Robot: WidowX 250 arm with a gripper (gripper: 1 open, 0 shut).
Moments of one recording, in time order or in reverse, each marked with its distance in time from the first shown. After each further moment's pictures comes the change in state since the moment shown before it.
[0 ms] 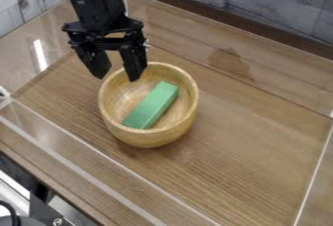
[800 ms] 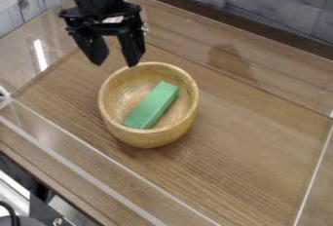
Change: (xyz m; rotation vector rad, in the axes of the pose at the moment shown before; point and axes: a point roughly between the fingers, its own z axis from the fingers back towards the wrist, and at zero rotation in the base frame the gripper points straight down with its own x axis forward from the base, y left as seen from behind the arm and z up) arm 0.012 0.004 0.013 0.006 -0.028 0.023
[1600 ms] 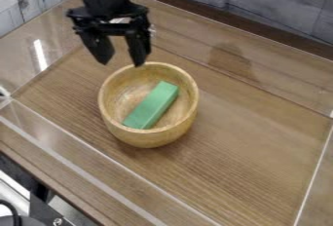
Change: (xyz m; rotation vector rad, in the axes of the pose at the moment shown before) arm 0.006 -0.008 -0.007 0.020 -0.007 -0.020
